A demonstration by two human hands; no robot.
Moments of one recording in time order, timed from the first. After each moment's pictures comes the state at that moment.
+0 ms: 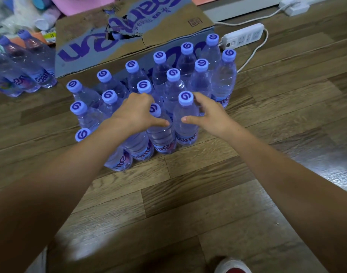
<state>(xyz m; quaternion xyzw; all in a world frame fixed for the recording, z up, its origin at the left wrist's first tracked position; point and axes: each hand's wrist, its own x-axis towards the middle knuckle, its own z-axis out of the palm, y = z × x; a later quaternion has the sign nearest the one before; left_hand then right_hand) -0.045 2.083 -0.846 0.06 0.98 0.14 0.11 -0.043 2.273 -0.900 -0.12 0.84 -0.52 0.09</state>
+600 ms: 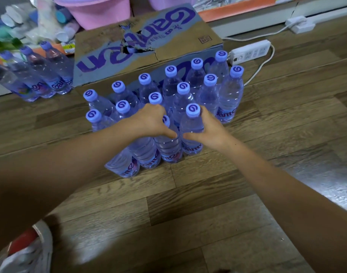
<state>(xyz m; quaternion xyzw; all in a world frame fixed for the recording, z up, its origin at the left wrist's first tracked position) -0.055 2.084 -0.841 0.08 0.97 0.13 0.19 -0.042 2.258 -0.905 -0.09 0.86 -0.50 0.10</state>
